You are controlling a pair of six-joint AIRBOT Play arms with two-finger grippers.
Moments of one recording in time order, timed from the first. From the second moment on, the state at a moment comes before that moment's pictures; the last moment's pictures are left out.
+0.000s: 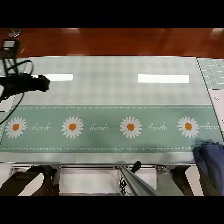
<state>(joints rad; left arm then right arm) -0.06 -0.97 0.93 1.39 -0.81 -1.31 -0.88 -0.77 0.85 -1.35 1.23 1.16</state>
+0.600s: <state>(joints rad) -0.31 -1.03 0.99 1.49 -1.16 -1.52 -0.22 -0.92 0.85 -1.32 1.23 1.26</state>
